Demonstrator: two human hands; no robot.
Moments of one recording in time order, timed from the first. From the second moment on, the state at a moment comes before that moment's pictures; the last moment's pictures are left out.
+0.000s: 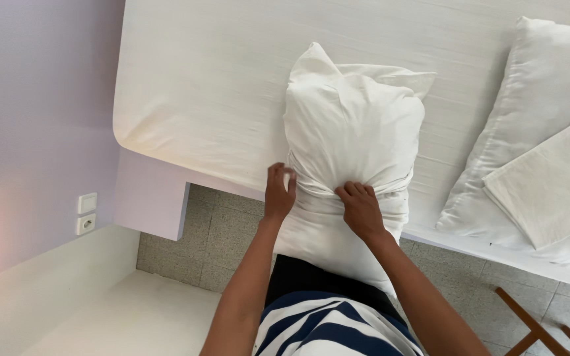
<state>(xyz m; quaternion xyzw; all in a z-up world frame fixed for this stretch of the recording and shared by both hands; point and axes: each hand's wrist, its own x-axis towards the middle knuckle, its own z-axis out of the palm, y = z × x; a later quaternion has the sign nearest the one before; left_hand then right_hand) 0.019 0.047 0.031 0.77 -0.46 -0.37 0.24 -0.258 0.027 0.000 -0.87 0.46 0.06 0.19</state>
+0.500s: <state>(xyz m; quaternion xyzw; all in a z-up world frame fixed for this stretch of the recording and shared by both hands) -0.060 -0.021 -0.028 0.73 -0.02 -0.56 0.39 -0.299 0.003 0.086 -0.75 0.58 -0.03 0.31</state>
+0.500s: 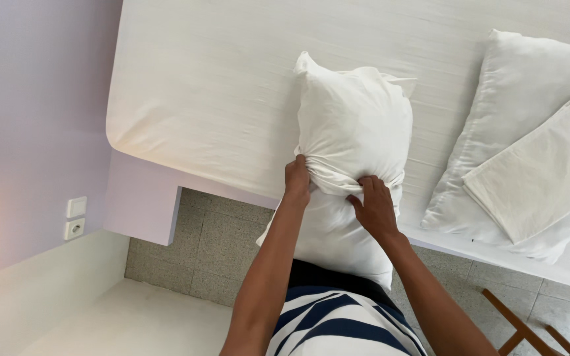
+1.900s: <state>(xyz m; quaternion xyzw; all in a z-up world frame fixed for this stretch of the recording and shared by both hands) -0.172 0.017 0.049 0.51 -0.71 -0.45 -0.16 -0.439 -0.066 0.022 -0.65 0.70 -0.25 0.15</state>
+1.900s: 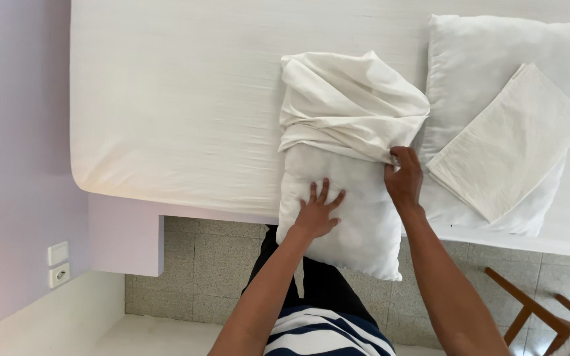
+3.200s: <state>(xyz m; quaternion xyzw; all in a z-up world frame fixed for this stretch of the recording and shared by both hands) -0.135 -0.001 0.038 0.52 -0.83 -0.16 0.09 -0.427 0.010 0.033 -0.76 0.62 -0.15 0.12</state>
